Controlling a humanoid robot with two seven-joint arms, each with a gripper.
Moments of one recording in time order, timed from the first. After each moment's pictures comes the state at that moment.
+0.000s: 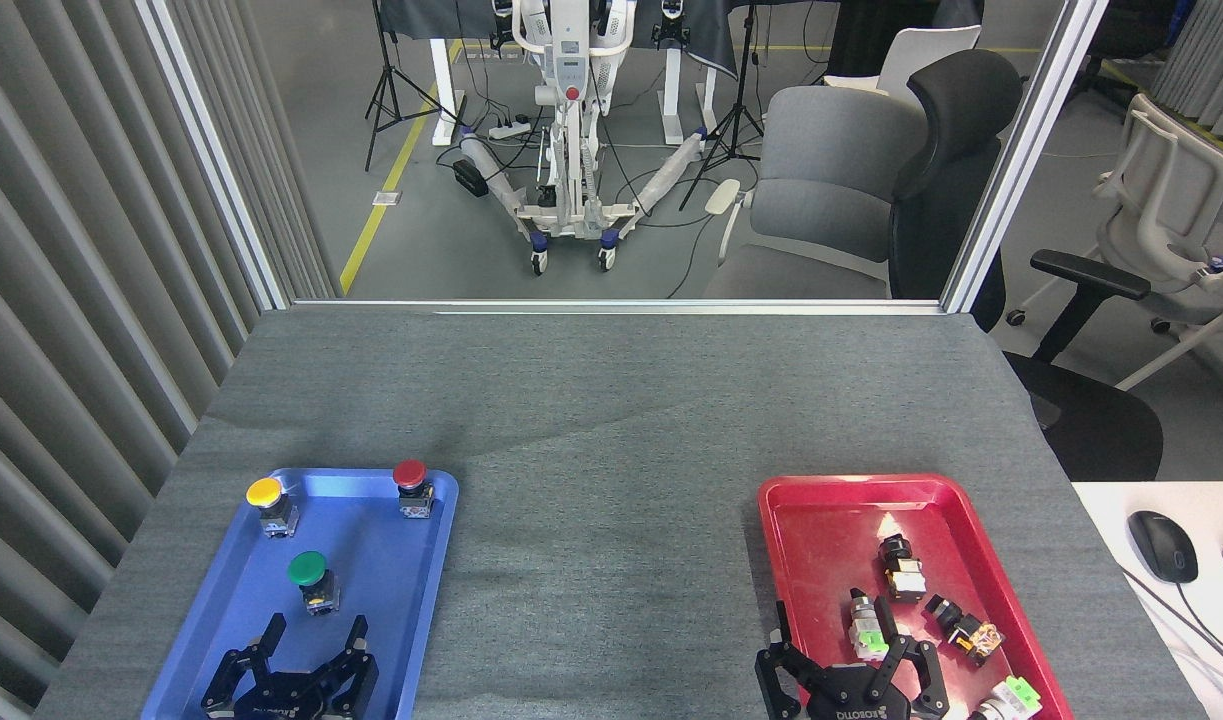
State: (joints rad) left arm 0.04 0.29 -0.18 -1.30 -1.19 0.03 0.26; right arm 0.21 0.14 0.01 -1.62 1.68 -0.02 -0.18
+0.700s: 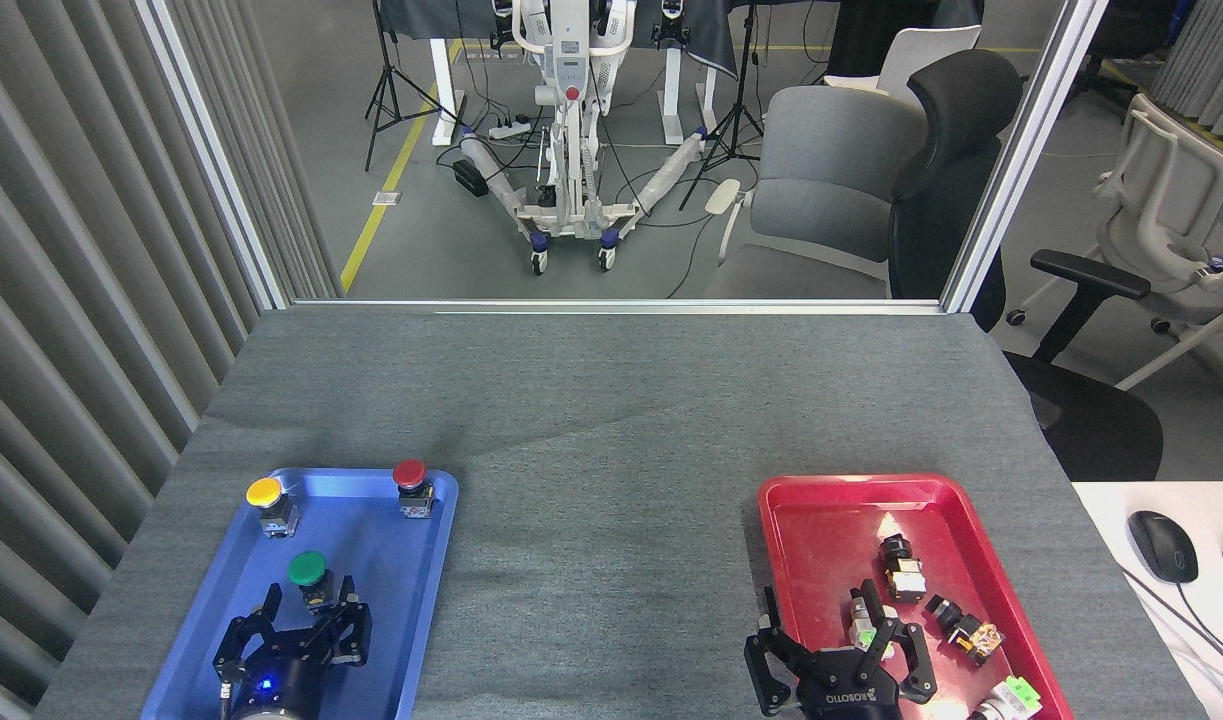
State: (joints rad) left arm -0.18 0.22 -0.18 -0.98 -1.19 0.15 0.28; right arm 0.18 0.13 0.04 -1.61 1.67 -0.02 -0.18
